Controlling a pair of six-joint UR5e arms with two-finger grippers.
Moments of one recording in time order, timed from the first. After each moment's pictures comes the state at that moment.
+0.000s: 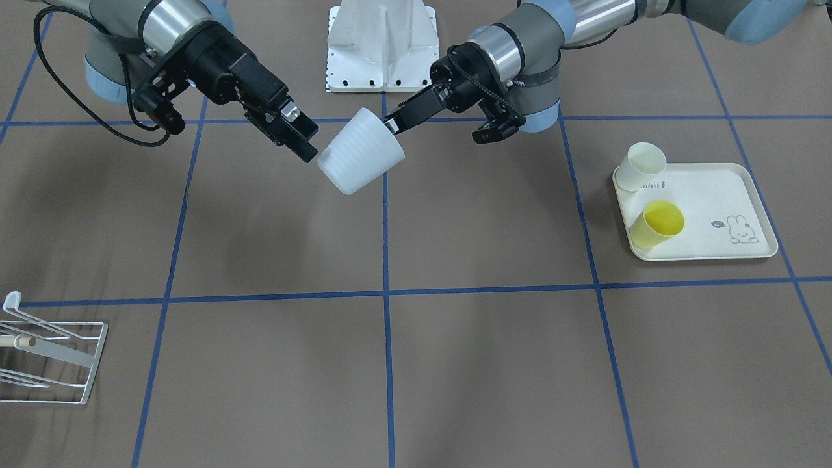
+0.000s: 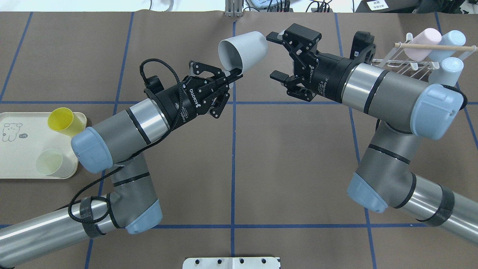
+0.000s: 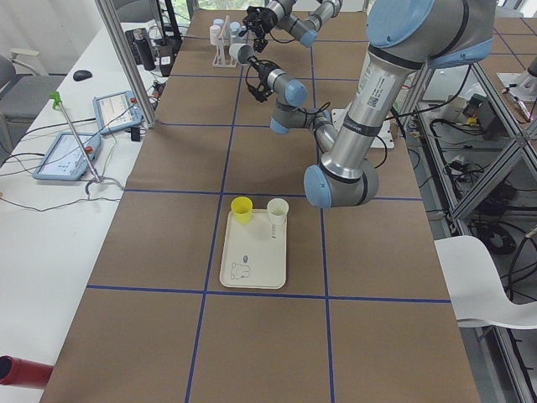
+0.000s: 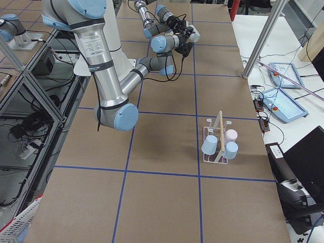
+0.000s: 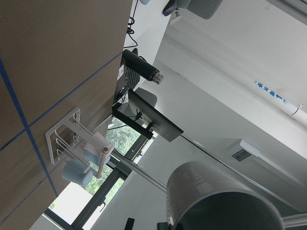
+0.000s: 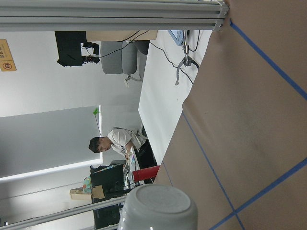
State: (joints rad) left arm -0.46 -2.17 -1.57 -3.12 -1.32 -2.53; right arm 0.64 -1.18 1.85 -0.40 1.54 2.17
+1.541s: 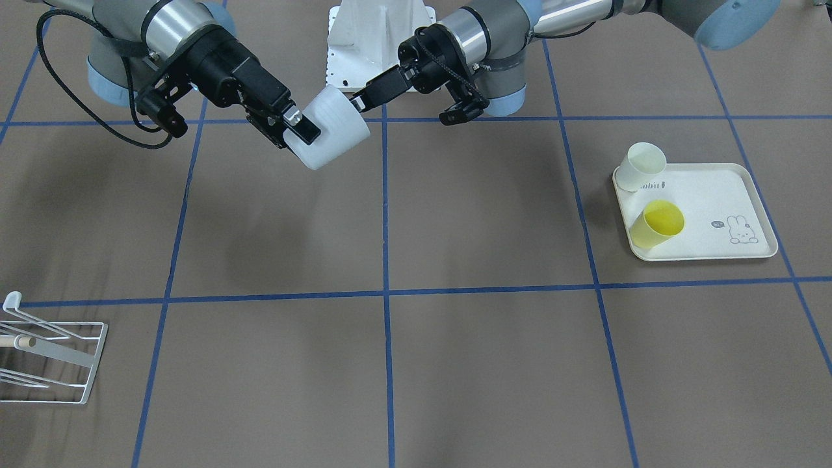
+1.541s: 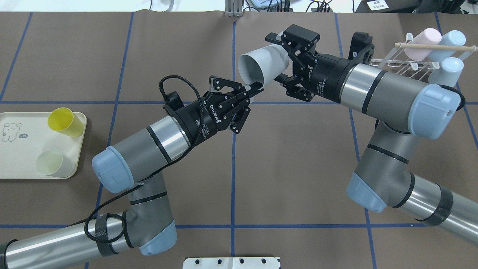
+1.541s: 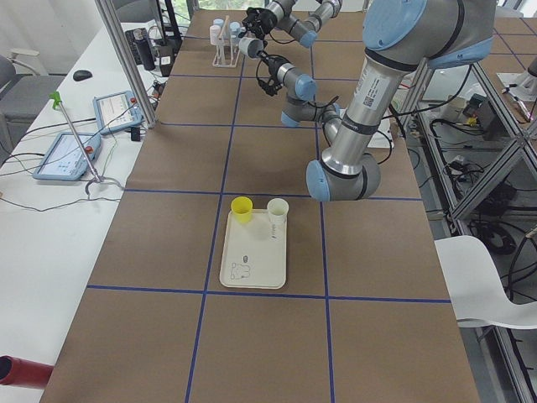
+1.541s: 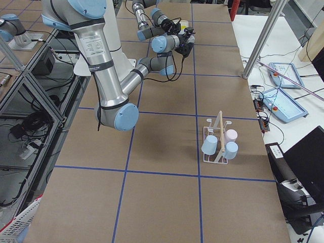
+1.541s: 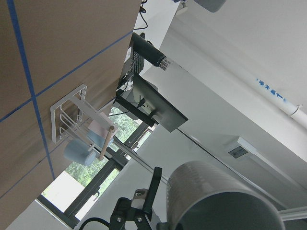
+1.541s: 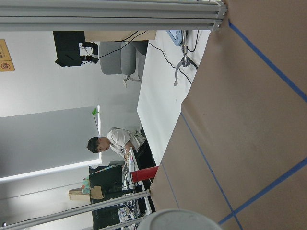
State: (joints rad) left arm -0.39 -2.22 -1.57 -3.10 -1.26 -2.52; right arm 0.64 -1.18 1.85 -0.40 1.54 2.17
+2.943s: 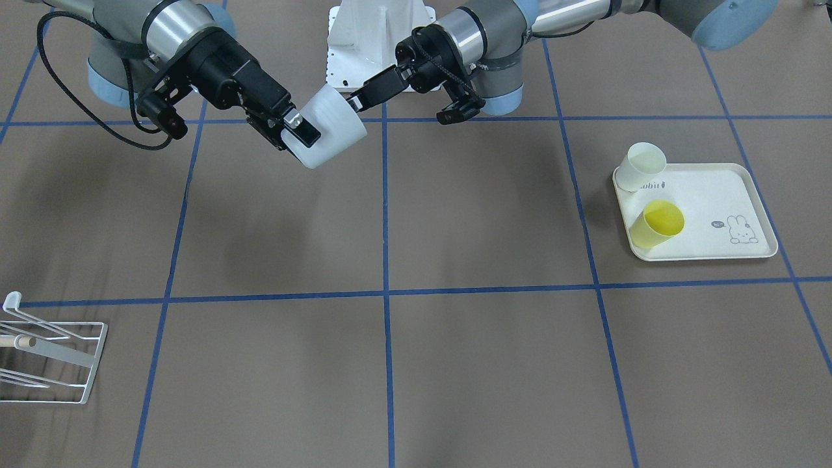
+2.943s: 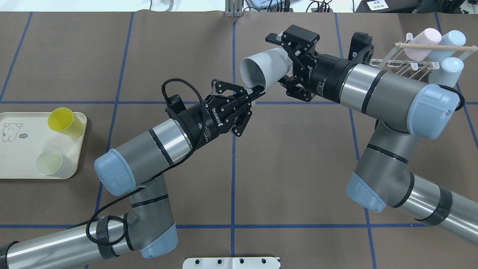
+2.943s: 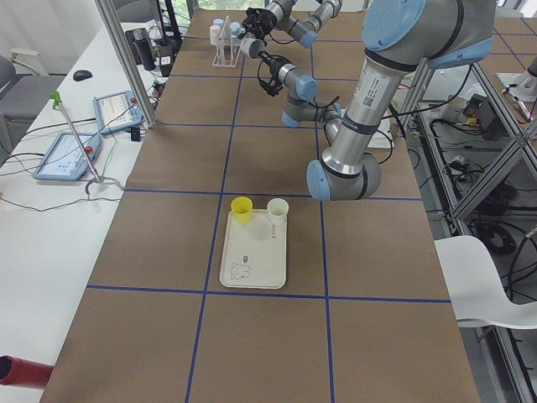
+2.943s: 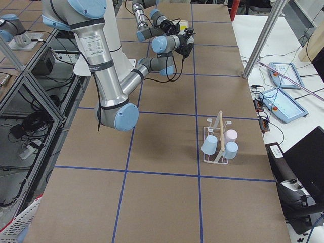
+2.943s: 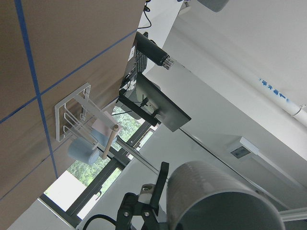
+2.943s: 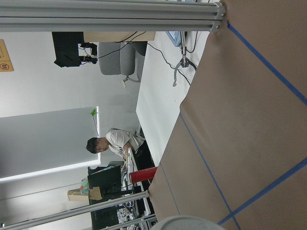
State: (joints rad) left arm -0.38 -2.22 -1.57 -3.10 -1.26 -2.52; right arm 0.64 -1.18 1.84 -0.40 1.54 2.17
